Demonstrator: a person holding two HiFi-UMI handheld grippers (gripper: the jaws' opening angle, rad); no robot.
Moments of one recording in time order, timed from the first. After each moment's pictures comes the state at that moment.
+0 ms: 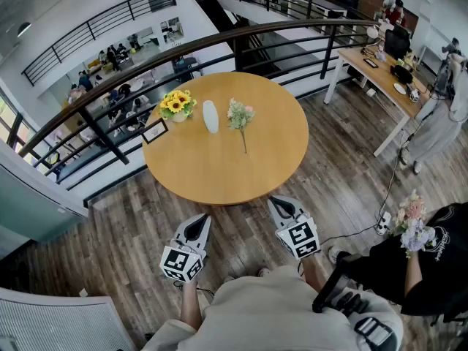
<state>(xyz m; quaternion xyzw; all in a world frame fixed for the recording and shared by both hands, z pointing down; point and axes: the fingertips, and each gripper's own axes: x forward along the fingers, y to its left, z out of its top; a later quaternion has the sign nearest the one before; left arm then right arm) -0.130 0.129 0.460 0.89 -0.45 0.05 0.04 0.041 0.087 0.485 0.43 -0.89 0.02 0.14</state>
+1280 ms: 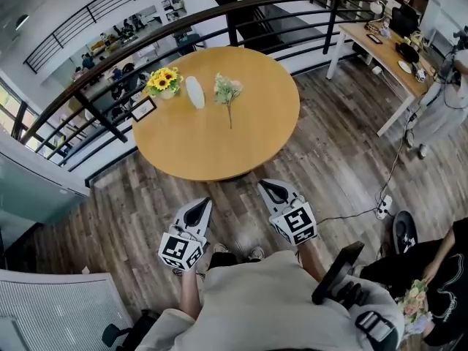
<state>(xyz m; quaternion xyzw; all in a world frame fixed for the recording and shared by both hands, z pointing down) -0.055 0.148 0.465 0.89 -0.46 0.07 0.04 0.076 0.101 0.488 0.38 -0.92 0.04 0.08</state>
